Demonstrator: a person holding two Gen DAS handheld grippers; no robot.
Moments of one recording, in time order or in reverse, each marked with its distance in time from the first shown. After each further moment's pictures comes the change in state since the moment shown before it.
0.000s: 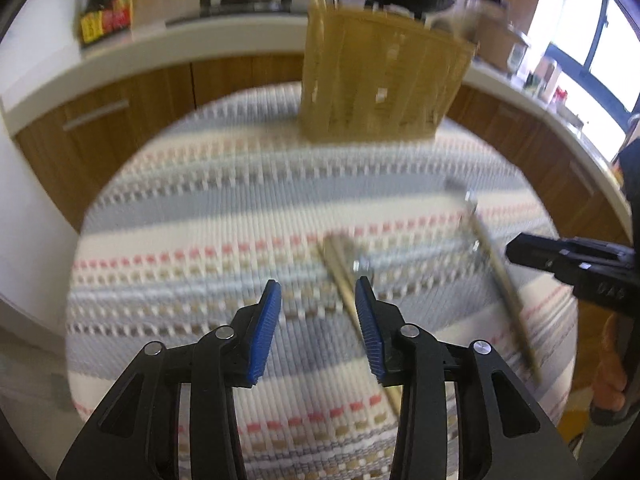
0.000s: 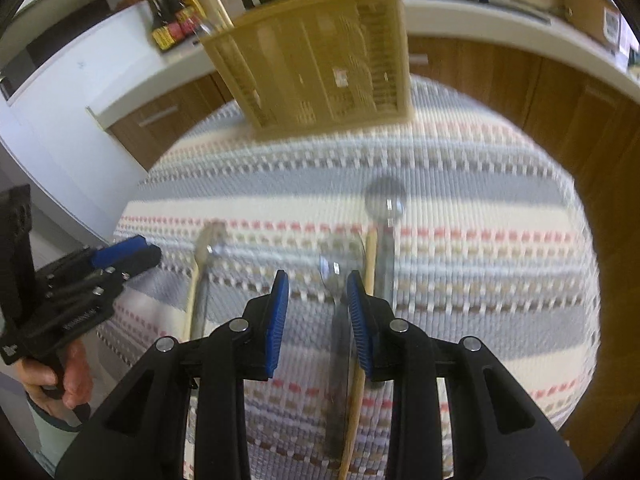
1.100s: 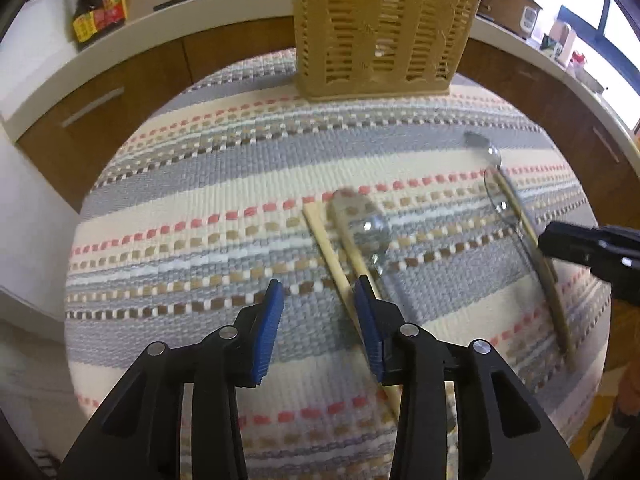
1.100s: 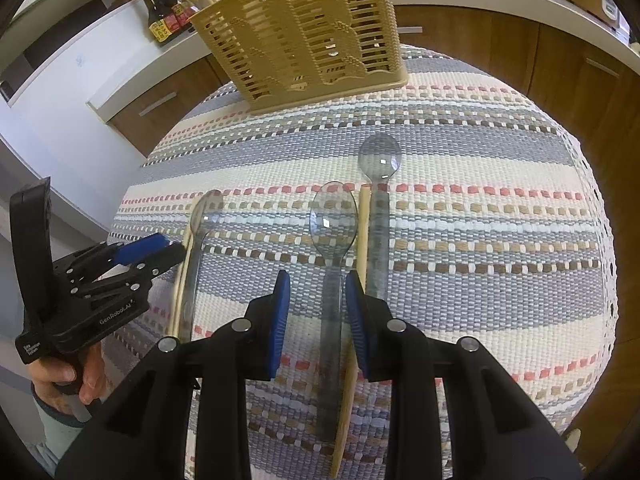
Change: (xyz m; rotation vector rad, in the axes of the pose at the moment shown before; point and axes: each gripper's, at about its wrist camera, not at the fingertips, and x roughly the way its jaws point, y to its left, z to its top) left arm 0.026 -0.020 -0.005 0.052 0.088 0.103; right arm -0.001 -0.010 -0.011 0.028 0.019 0.031
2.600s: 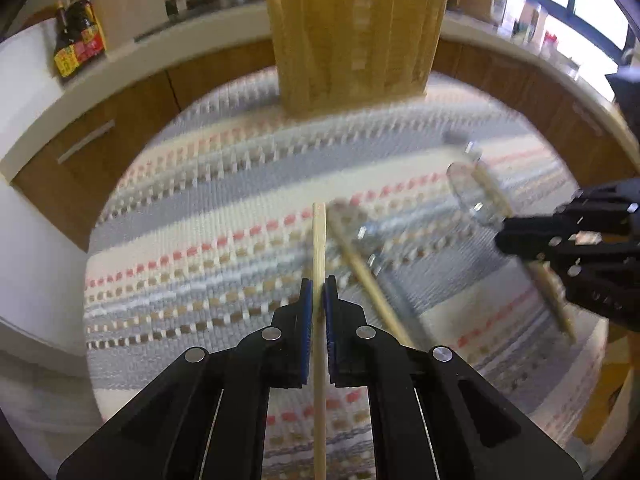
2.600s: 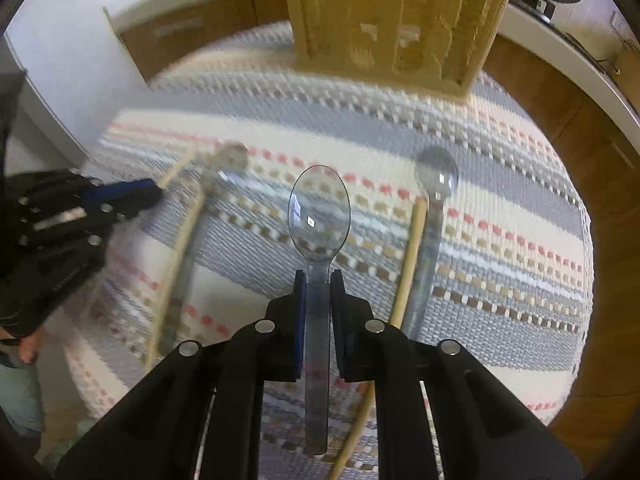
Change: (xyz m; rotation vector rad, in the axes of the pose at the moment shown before) left arm -0.030 0.007 0.003 0.098 -0.082 -0.037; right arm 0.021 0.063 0.018 -0.272 0.078 -0.110
